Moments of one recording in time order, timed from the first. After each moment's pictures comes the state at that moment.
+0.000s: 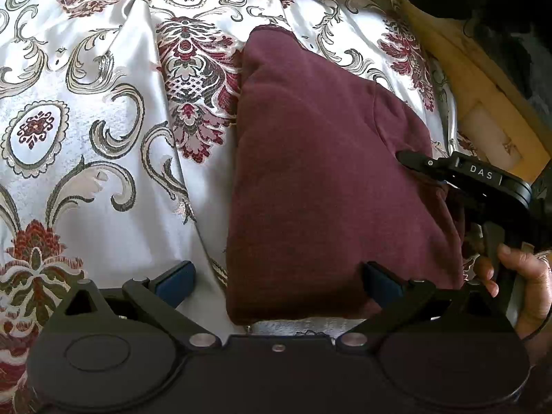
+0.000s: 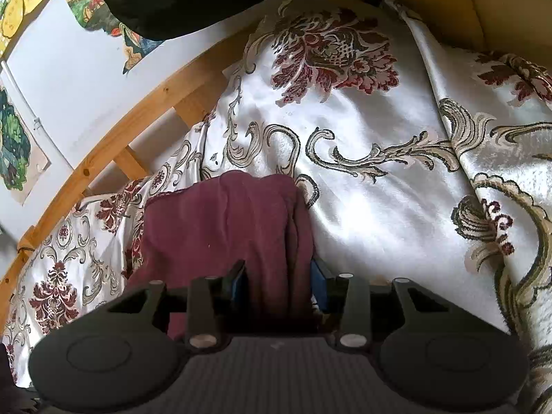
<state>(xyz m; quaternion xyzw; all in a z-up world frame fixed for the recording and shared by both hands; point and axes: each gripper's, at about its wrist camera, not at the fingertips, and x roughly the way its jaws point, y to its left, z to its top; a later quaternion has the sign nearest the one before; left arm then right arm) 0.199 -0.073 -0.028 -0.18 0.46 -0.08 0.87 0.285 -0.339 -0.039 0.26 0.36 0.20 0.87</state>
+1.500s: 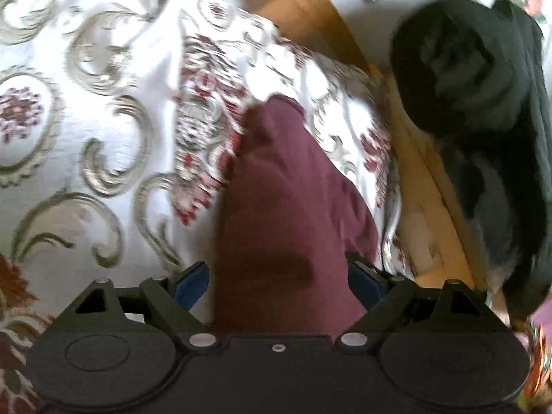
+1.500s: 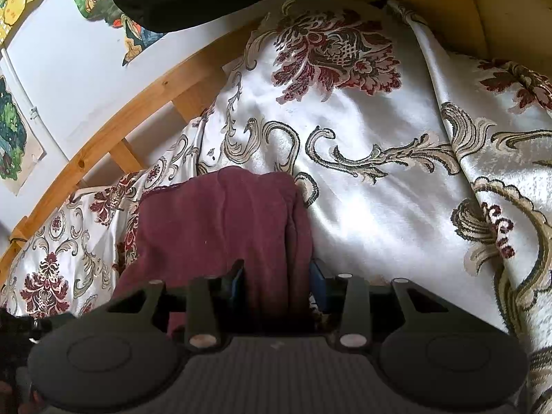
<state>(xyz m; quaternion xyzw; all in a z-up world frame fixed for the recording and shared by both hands) 0.225 0.000 -0.041 -0.39 0.37 -0.15 0.83 0.286 -0.336 -0.038 0.24 0.37 0.19 0.88</state>
